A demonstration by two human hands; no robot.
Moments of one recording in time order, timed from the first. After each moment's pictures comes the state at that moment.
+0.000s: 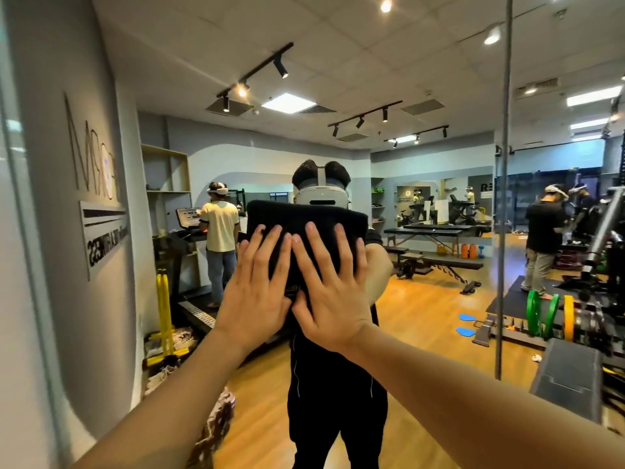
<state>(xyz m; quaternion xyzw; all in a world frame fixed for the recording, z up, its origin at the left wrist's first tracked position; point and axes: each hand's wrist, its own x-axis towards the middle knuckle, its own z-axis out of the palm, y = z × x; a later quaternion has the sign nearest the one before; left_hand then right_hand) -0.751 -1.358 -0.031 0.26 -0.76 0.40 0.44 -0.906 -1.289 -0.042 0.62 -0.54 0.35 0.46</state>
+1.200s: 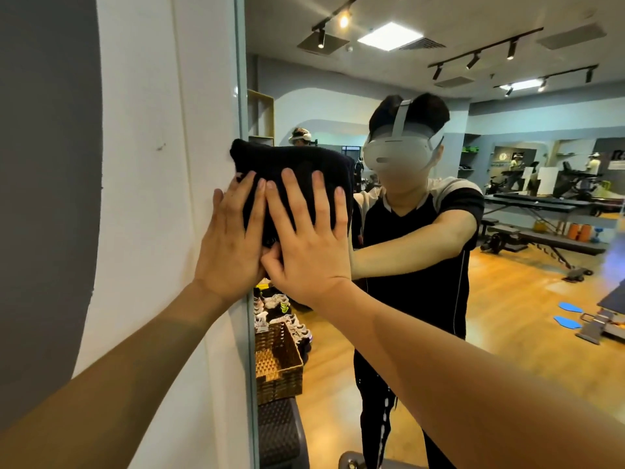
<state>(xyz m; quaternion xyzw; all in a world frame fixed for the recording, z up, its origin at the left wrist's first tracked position) -0.434 -1.478 -0.071 0.33 -0.73 0.36 0.47 -0.583 -1.431 -0.064 0.67 -0.48 0.36 0.44</state>
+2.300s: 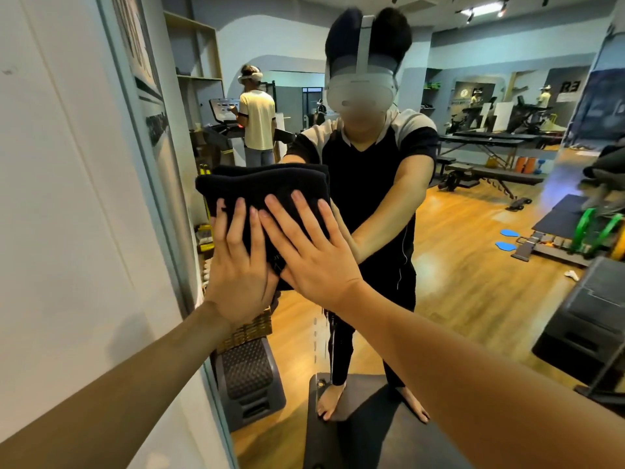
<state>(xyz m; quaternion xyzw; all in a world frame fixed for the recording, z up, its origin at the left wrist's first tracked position) -0.541 -1.424 -0.189 0.32 -0.77 0.29 0.47 -0.712 -1.379 -0.171 0.69 -0.46 0.25 0.49</state>
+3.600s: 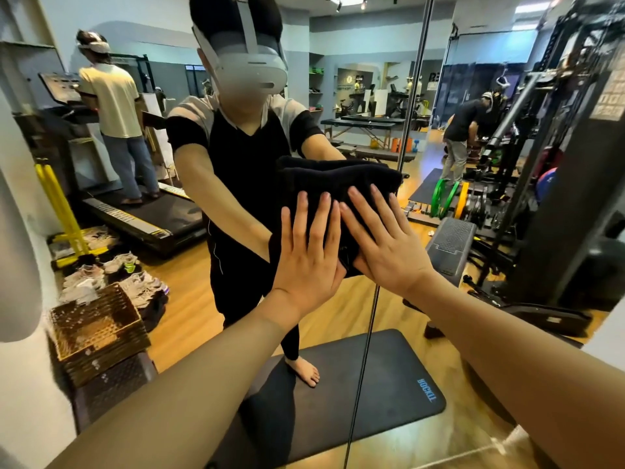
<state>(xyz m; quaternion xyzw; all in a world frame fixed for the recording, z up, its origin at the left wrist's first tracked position) -0.954 -1.269 -0.206 0.17 -0.83 0.20 0.49 -1.126 -1.184 -0.189 0.63 -0.56 0.16 0.51</state>
